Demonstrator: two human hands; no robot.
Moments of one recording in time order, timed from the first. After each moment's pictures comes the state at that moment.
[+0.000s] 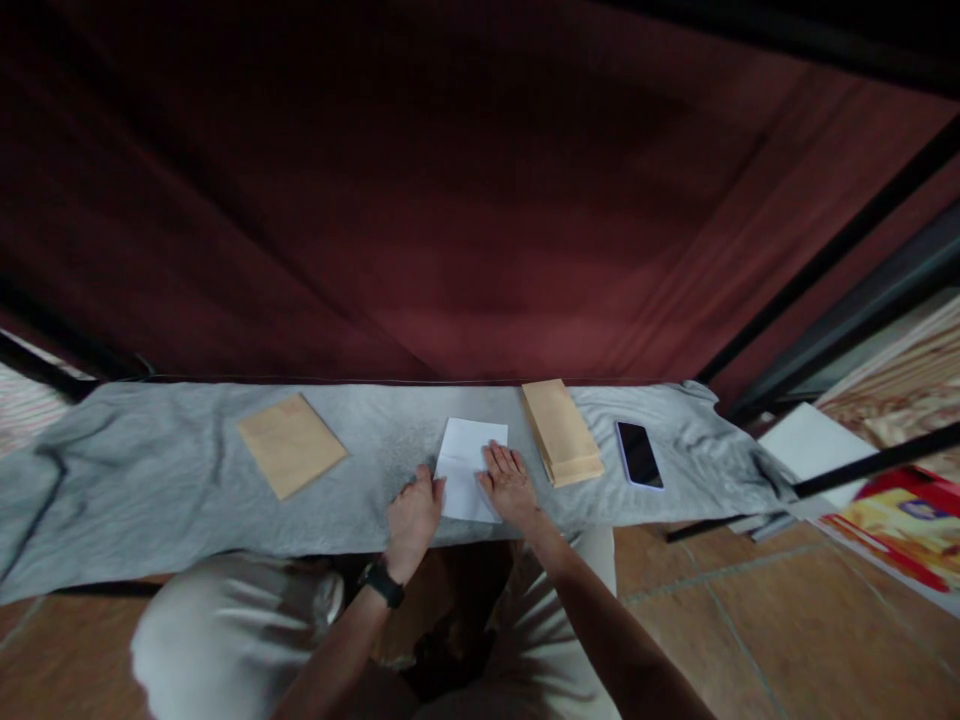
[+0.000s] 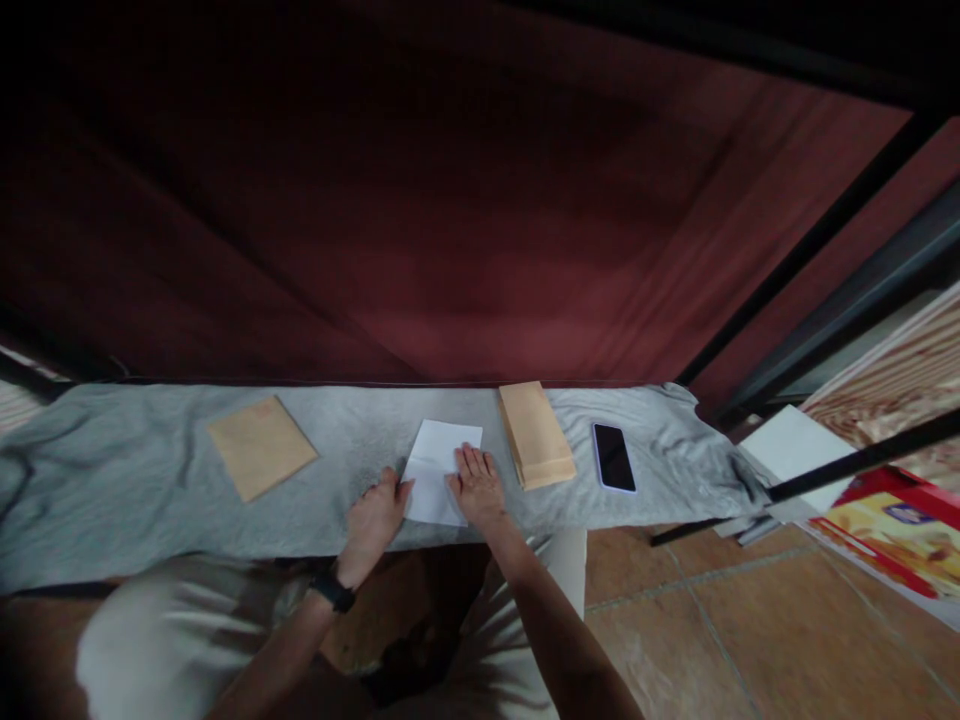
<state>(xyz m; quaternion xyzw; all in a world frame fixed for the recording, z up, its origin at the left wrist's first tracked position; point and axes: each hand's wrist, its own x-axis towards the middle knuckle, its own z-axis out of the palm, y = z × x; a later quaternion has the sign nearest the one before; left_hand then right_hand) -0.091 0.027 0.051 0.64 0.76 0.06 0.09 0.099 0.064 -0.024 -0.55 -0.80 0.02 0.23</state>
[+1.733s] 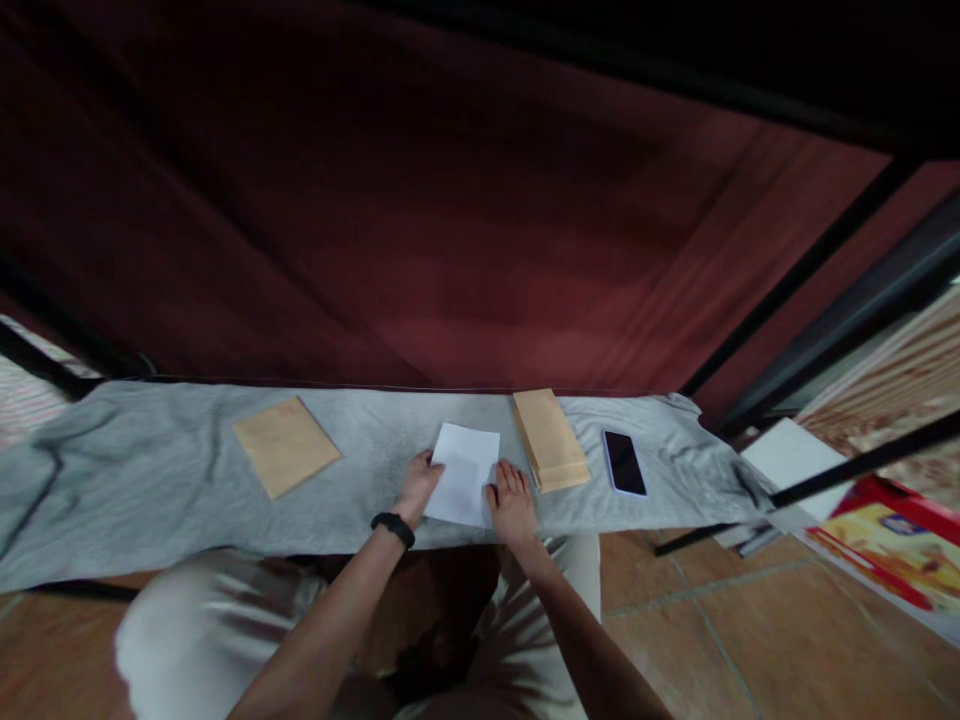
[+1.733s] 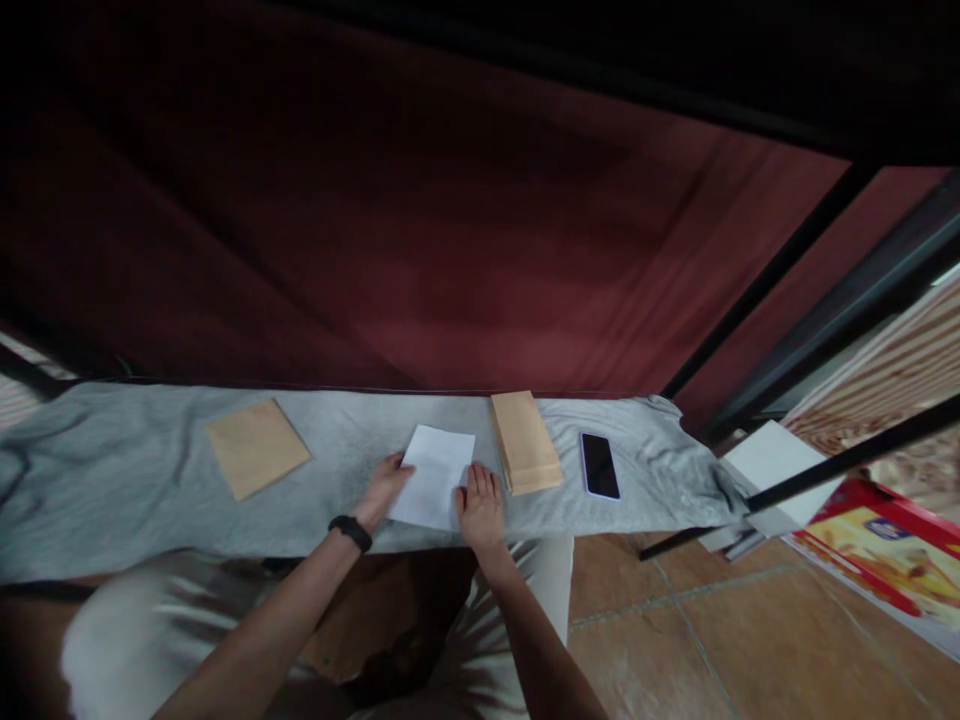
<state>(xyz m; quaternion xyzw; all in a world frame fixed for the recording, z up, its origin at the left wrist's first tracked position) -0.077 0.081 0.039 0.47 0.67 0.38 0.43 0.119 0.029 -0.028 -0.61 -0.73 0.01 0.31</state>
